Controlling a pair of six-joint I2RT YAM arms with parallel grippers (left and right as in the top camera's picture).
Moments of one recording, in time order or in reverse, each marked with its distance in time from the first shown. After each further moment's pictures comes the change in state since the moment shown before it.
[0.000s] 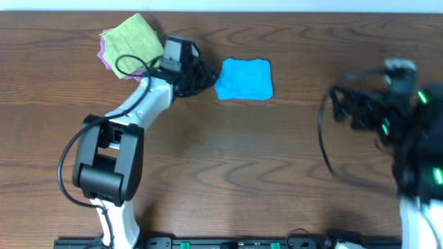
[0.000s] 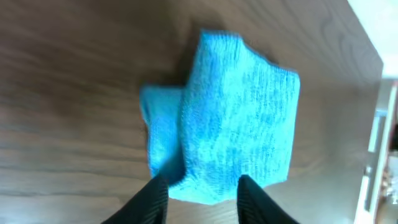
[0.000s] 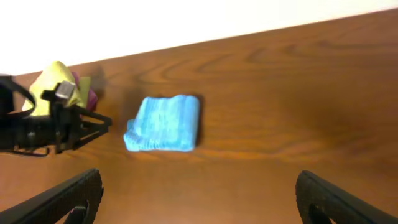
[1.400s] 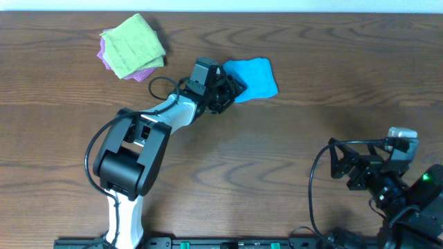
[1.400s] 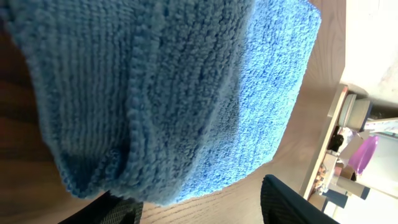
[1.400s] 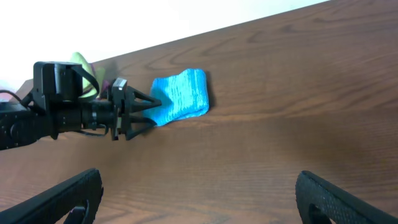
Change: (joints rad) left arm -0.130 0.089 -0.119 0.311 0.051 -0.369; right arm -0.223 -0.422 -0.280 -0.125 -0.214 -0.051
